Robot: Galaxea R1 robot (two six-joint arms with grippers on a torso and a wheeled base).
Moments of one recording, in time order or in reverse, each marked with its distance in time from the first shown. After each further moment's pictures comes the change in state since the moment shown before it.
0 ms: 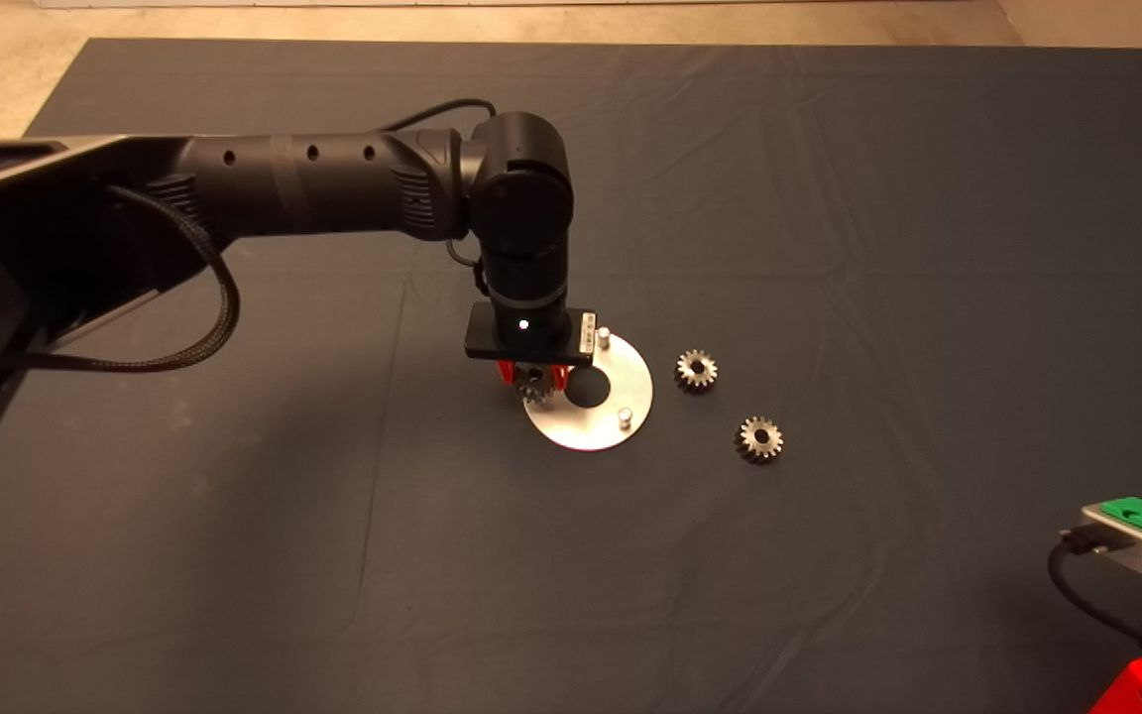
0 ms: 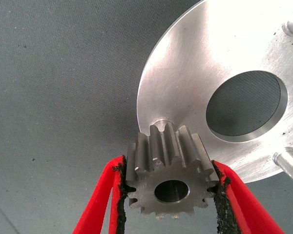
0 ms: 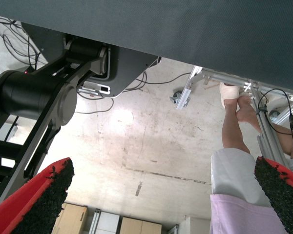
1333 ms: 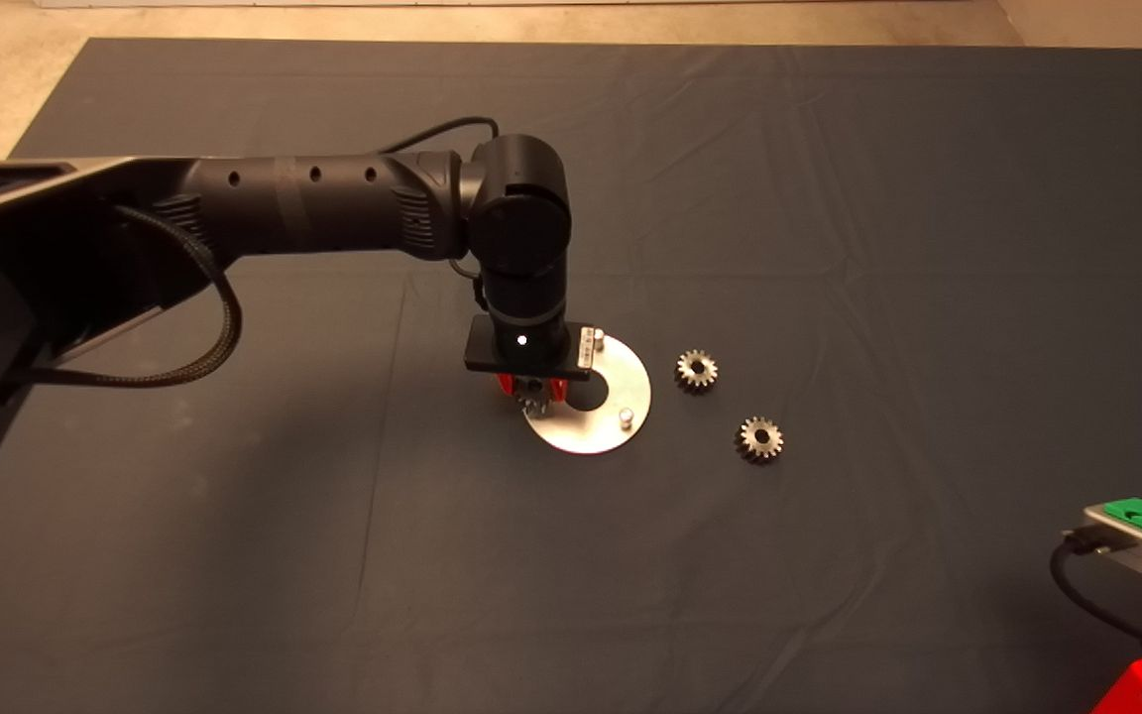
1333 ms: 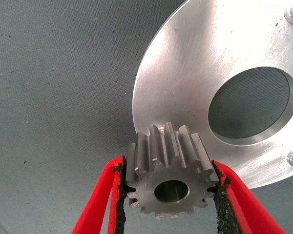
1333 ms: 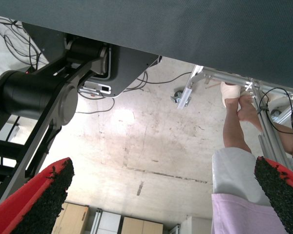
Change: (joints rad) left arm 0.027 -0.006 0.017 0.031 0.001 0.001; right arm 0.000 -0.006 0.000 0.000 0.000 0.000
